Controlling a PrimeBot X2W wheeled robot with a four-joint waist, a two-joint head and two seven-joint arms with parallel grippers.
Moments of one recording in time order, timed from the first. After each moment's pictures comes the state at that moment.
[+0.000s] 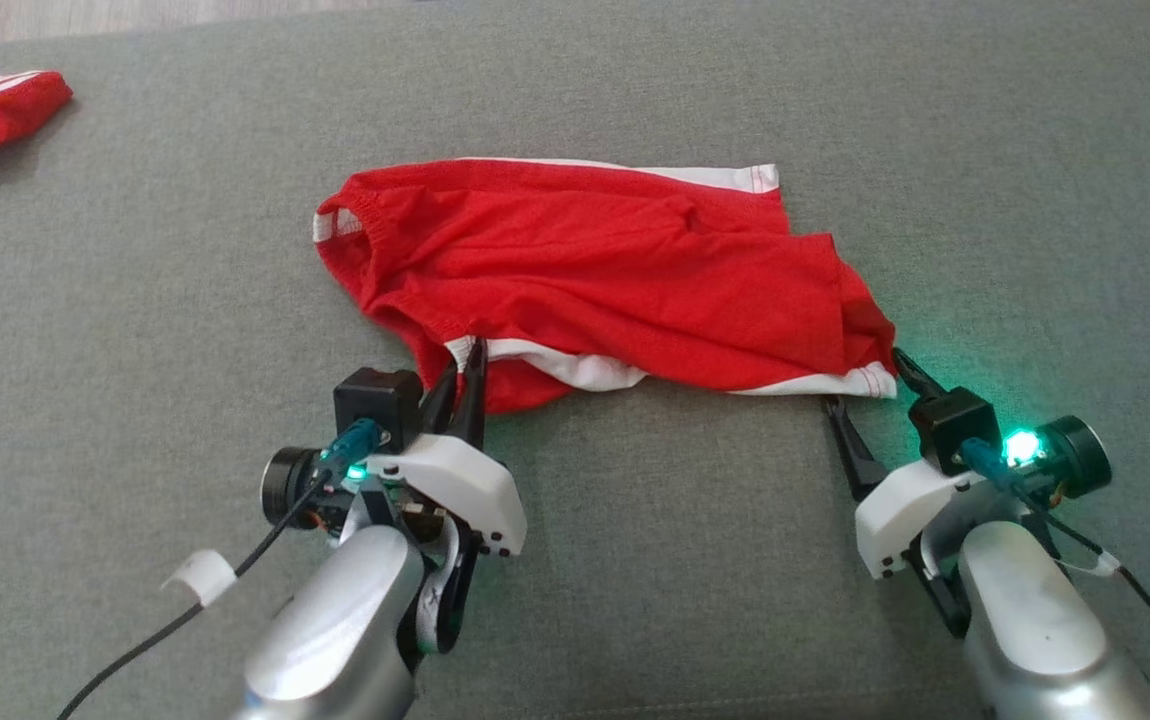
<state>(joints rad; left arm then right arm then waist) -0.42 0.13 -0.65 0.37 -0.57 0.25 0.04 -0.36 -0.10 0.16 0.69 -0.16 0.12 -0.18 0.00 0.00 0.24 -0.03</state>
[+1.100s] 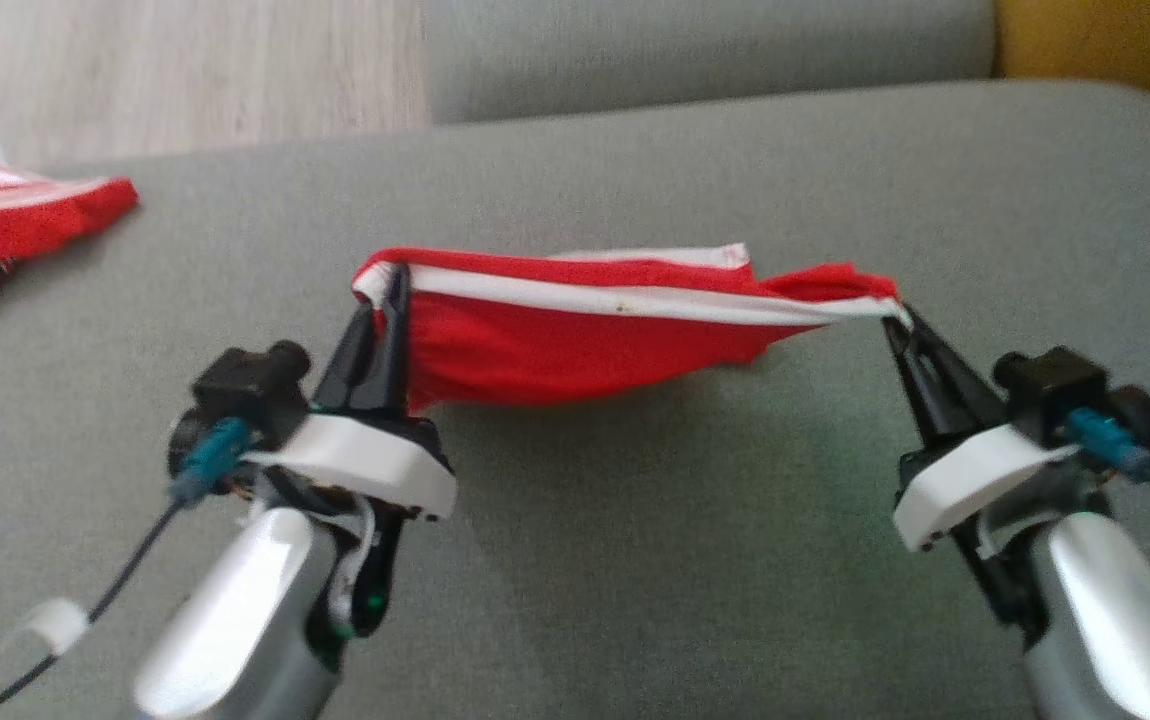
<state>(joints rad) -0.39 0.24 -0.58 0.15 -0.62 0.23 -0.04 -0.23 -0.17 0.19 0.26 0.11 0.12 0.01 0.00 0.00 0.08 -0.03</state>
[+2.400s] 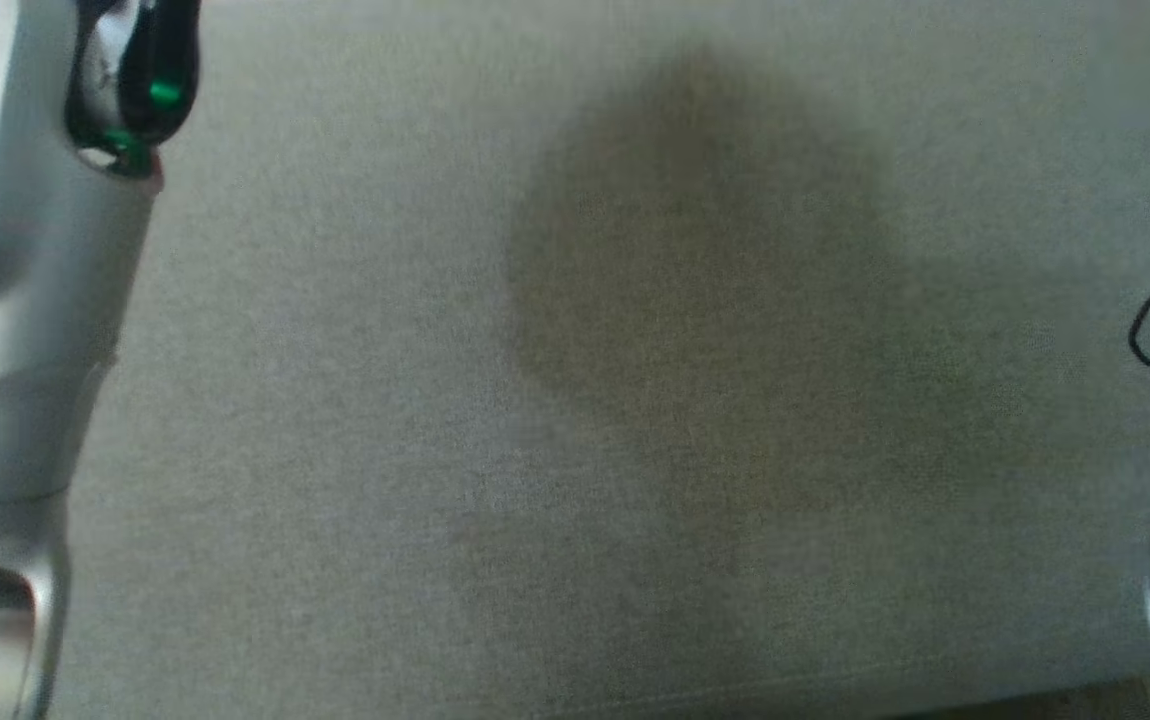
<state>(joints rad) -1.13 0.32 -0.46 0.20 -0.62 0.02 0.00 -0.98 -0.22 0.10 0.19 0.07 0.12 0.25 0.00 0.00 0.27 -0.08</state>
